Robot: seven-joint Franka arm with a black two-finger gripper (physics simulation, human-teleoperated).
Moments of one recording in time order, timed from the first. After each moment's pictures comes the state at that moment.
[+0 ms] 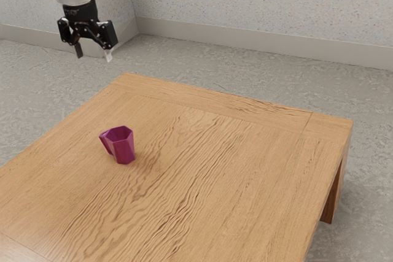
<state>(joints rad) -0.06 0.10 0.20 -1.44 0.01 1.55 -0.01</state>
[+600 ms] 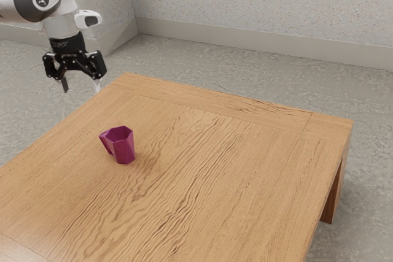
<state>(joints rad) -0.09 -0.07 0.25 -1.78 -0.01 1.64 -0.20</state>
